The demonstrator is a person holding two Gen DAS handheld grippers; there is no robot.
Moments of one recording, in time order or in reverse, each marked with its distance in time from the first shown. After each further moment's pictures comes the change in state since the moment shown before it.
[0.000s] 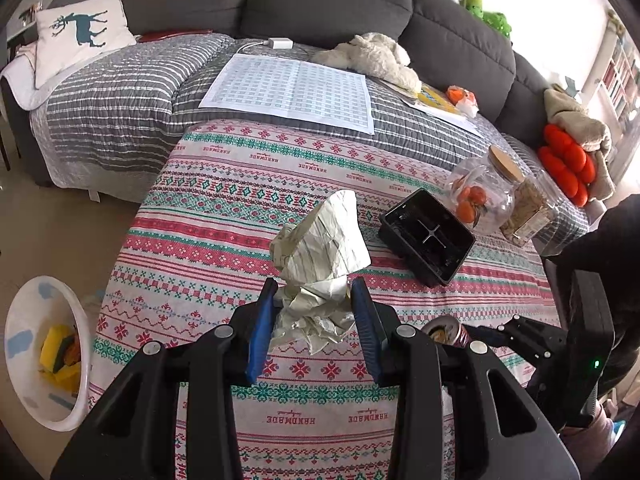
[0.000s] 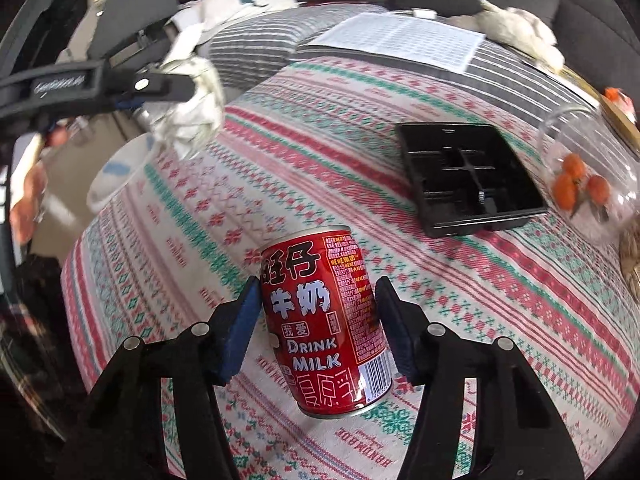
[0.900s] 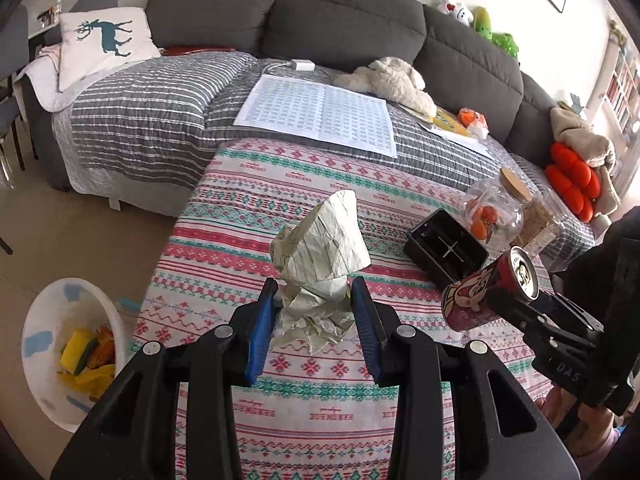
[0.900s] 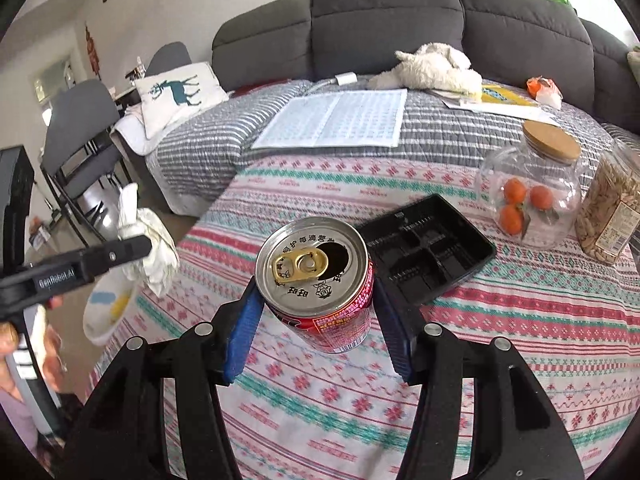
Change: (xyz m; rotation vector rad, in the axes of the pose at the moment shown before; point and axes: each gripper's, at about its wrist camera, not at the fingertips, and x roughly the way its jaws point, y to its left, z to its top) left arm -0.030 0.037 -0.005 -0.029 -0.082 0.032; right arm -0.042 0.019 0.039 0.255 -0.287 -0.107
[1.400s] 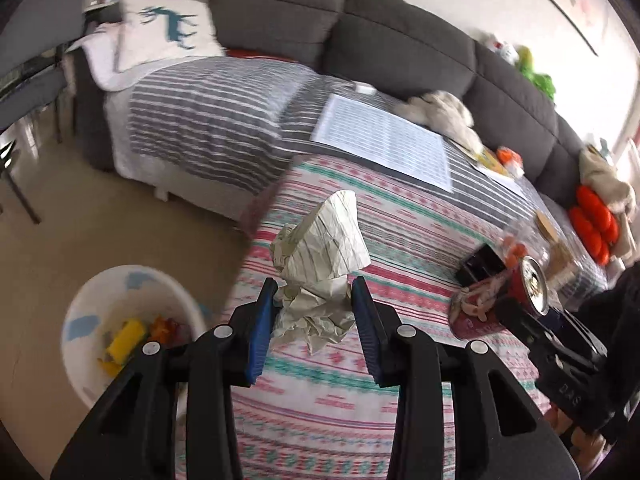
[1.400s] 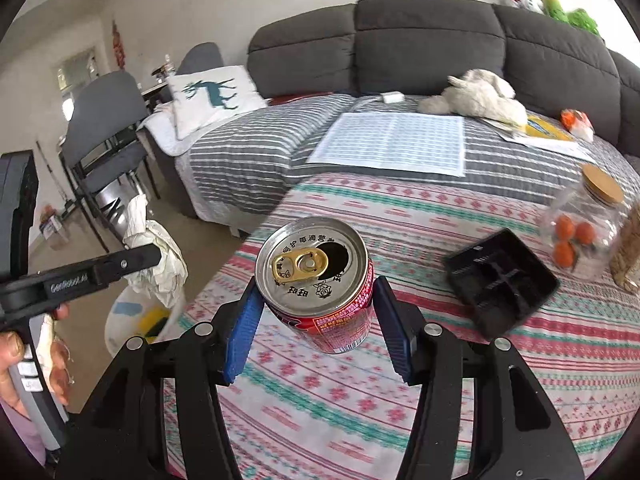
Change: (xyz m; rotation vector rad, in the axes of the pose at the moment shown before) left arm -0.039 0.084 -0.001 -0.141 -0.053 0.094; right arm 0.014 0.088 0.009 -0.094 -0.042 0.049
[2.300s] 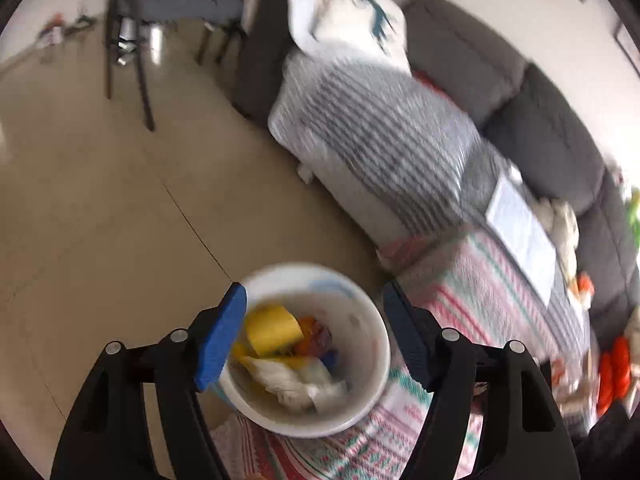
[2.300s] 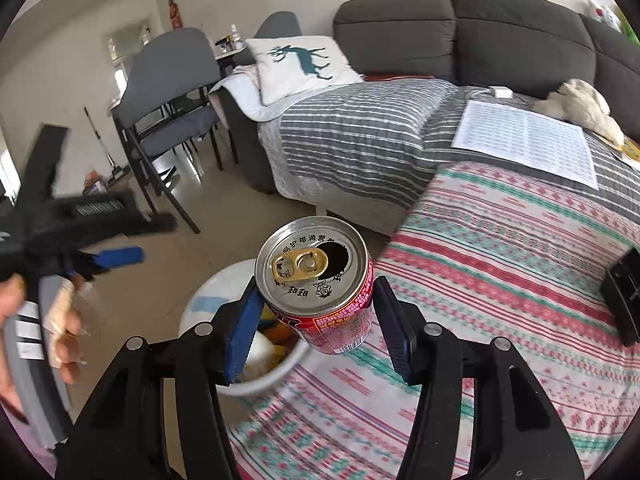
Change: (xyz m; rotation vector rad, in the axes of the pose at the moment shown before) left arm -0.061 0.186 0.005 -0.473 -0.045 0.261; right arm 0.063 0.162 -0.003 -0.091 0.072 0.179
